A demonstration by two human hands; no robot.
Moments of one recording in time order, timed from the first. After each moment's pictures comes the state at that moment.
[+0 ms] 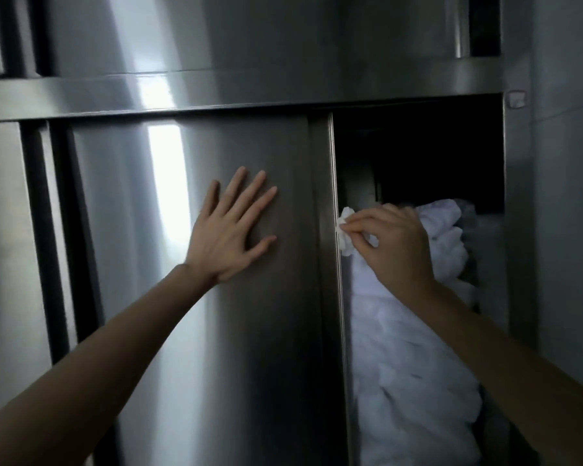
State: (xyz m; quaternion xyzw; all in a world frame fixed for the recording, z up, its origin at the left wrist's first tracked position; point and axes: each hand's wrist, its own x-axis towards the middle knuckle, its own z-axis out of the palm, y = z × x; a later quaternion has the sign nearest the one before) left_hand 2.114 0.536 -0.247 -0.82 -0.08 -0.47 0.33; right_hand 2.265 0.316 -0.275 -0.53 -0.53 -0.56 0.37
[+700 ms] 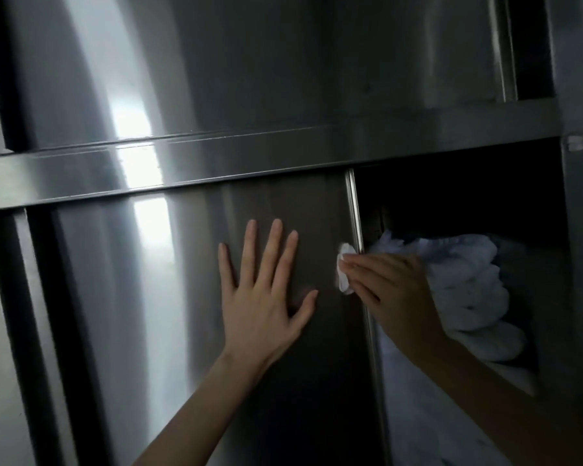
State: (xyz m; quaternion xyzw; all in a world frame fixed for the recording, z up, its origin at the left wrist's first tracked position) left_hand 2.136 0.558 -0.233 -0.77 -0.08 -0.57 0.28; right_hand 2.257 0.394 -0.242 -0.56 -0.49 -0.59 0.30
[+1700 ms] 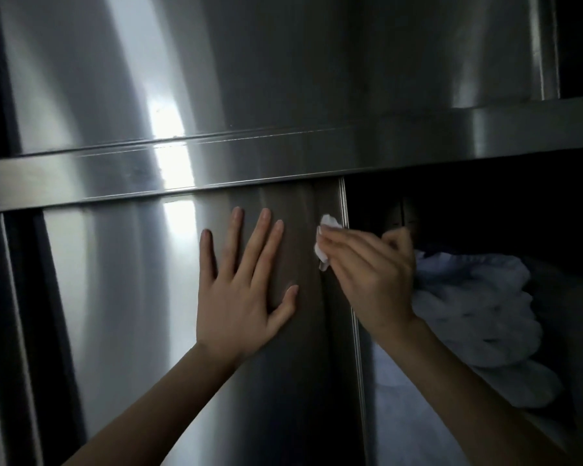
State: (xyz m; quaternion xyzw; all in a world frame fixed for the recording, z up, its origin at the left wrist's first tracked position) left_hand 2.148 0.559 -0.208 -0.74 -0.11 -0.57 0.34; right_hand 2.273 0.416 -0.193 -0.47 -0.48 -0.64 0.38
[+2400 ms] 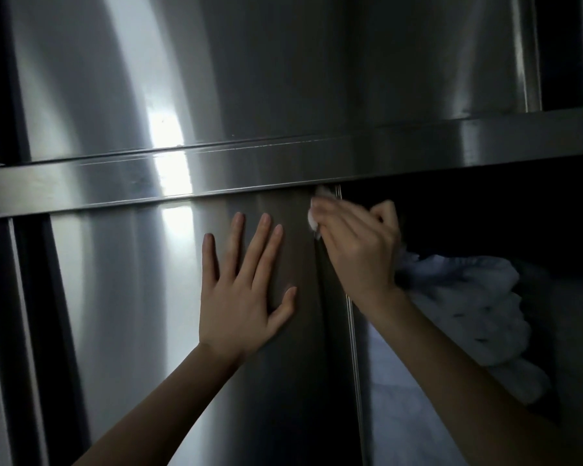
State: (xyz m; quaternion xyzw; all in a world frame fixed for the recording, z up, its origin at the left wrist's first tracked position) left_hand 2.148 0.557 -0.208 -0.74 -0.11 -0.57 0.34; right_hand 2.269 0.424 -0.160 -0.45 -0.44 -0.67 0.40
